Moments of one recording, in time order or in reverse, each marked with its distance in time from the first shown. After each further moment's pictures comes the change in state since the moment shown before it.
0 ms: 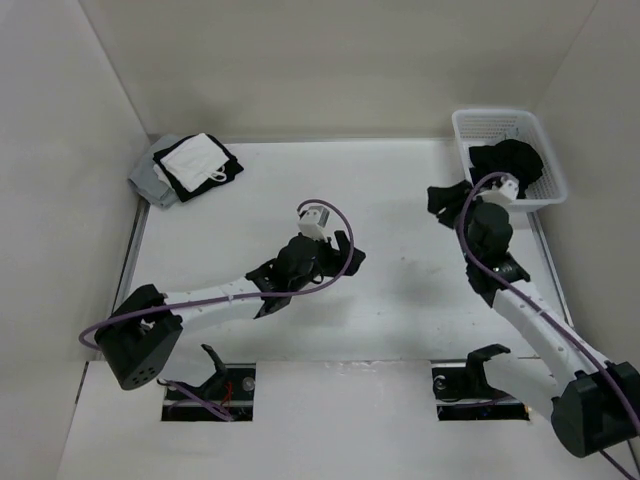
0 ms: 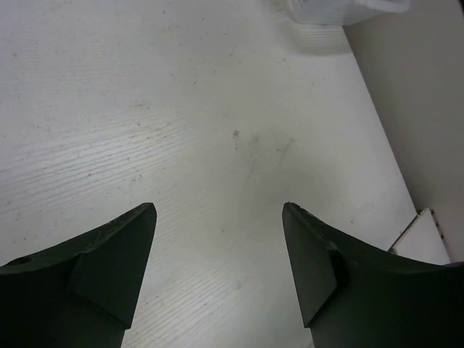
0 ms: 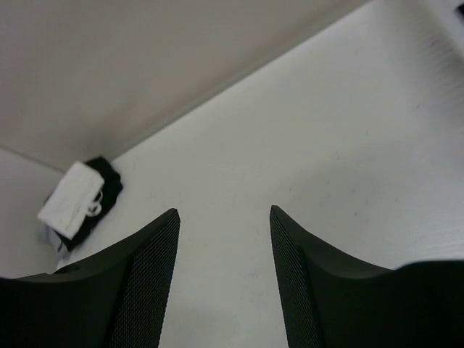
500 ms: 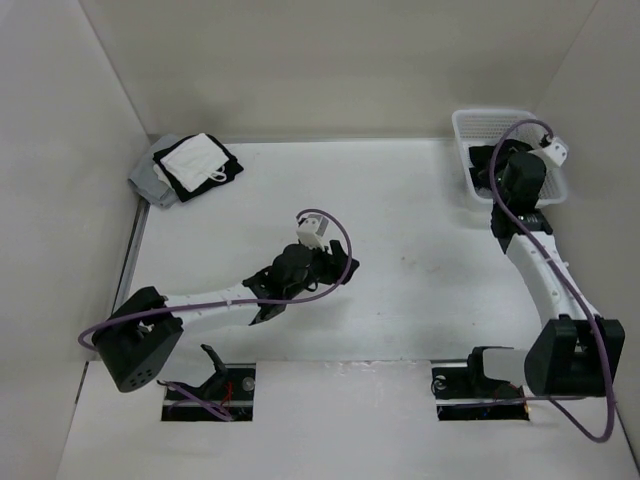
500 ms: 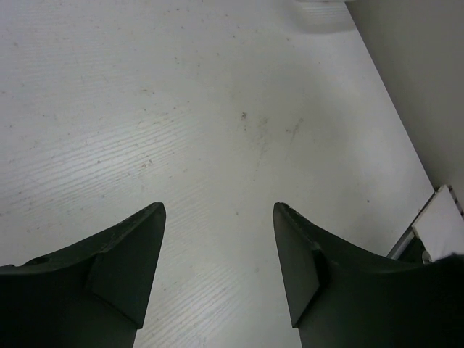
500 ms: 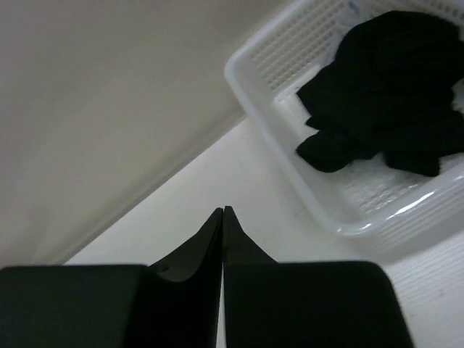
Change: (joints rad) left arm 0.000 -0.041 -0.085 0.081 0.039 0.065; right arm -0.334 0.243 0.373 -0.148 0.043 -0.077
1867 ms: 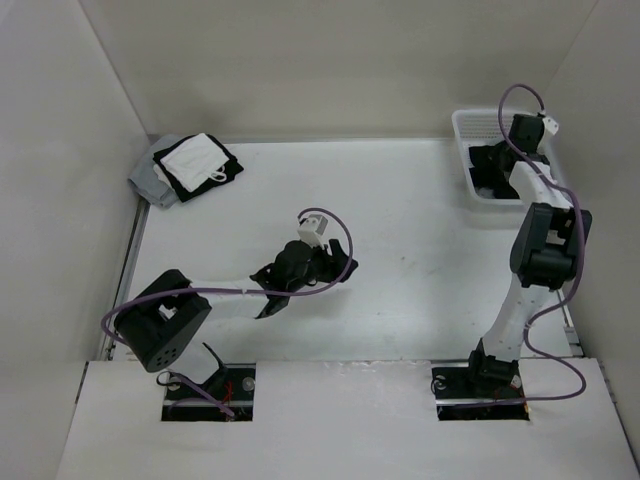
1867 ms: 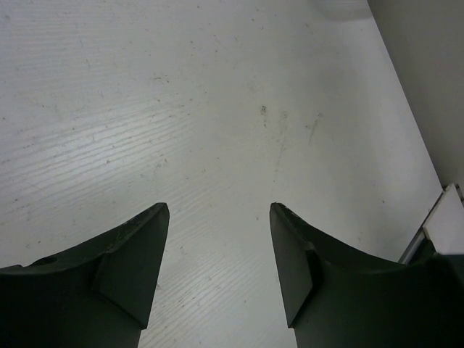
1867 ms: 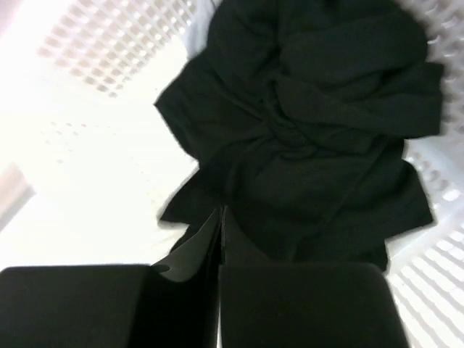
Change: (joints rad) left arm 0.072 0.152 -0.016 0.135 0.101 -0.017; right arm -0.220 0.850 0.726 -0.314 -0.053 -0.098
